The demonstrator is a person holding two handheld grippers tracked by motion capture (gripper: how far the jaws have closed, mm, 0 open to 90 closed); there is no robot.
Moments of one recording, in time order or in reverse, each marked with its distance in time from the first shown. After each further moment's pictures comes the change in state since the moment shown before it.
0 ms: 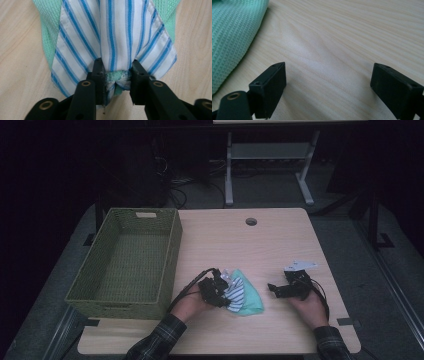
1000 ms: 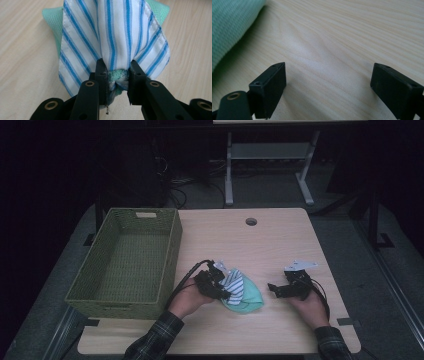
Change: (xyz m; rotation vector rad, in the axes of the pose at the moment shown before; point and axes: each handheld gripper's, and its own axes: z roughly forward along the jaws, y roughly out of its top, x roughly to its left) left arm 0.011 0.008 -0.030 -0.089 -0.055 -0.086; right arm 0.000 0.000 0.000 -0.001 0.002 0.006
